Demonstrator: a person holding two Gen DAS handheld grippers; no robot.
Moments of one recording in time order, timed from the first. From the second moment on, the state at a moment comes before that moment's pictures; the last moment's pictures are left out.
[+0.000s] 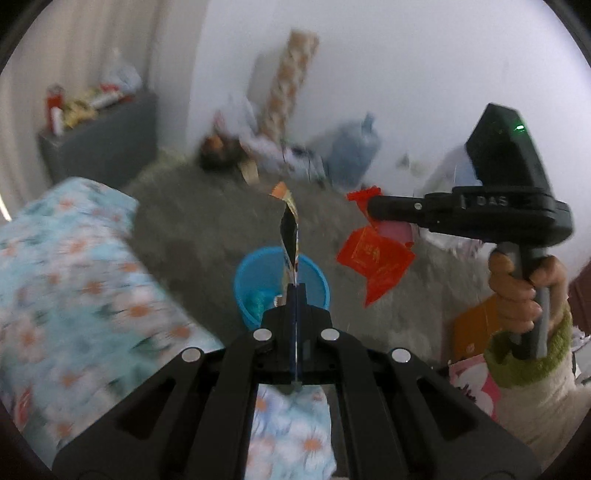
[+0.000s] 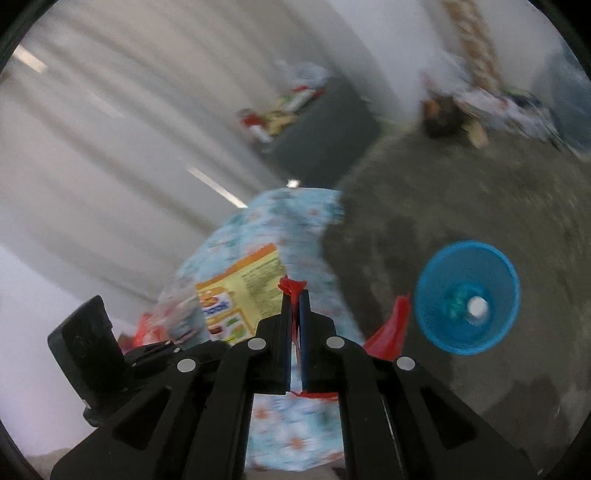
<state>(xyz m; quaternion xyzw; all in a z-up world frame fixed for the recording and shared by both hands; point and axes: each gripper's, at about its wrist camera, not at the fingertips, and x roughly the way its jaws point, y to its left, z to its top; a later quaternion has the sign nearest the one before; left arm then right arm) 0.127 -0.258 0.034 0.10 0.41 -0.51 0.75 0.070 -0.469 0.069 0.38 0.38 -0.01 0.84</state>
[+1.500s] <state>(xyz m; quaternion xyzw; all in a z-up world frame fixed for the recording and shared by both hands) 0.142 -0.073 0.123 -0.01 0.33 -0.35 0.87 0.108 -0.463 -0.002 0.38 0.44 -0.03 0.81</state>
